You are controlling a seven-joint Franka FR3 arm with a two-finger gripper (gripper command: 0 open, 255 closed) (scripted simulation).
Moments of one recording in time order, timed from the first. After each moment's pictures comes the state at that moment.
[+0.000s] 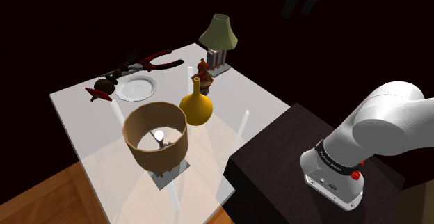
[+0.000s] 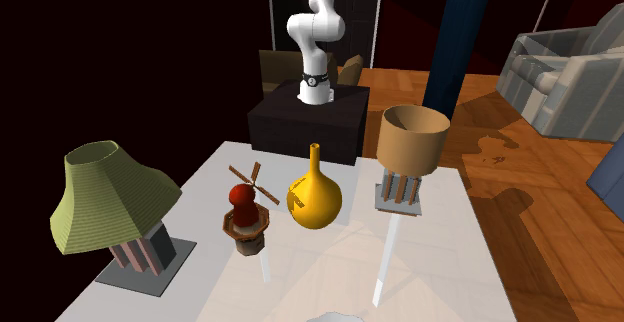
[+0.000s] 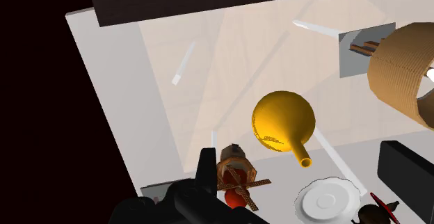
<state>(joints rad) 0.02 -0.82 0.05 -2.31 0.06 1.61 0.14</state>
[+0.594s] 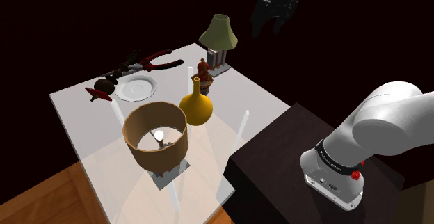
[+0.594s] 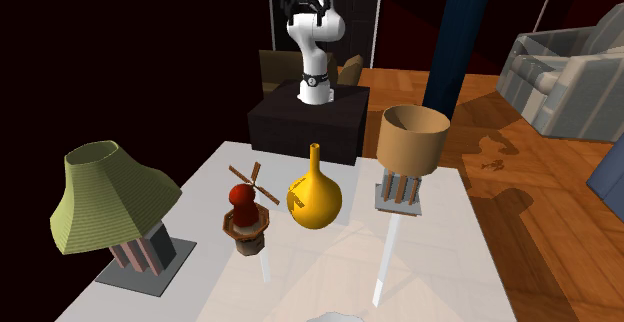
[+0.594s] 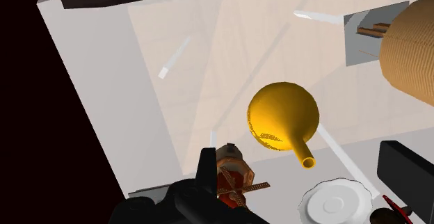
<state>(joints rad) 0.02 -0.67 0.12 -2.40 0.08 1.84 0.21</state>
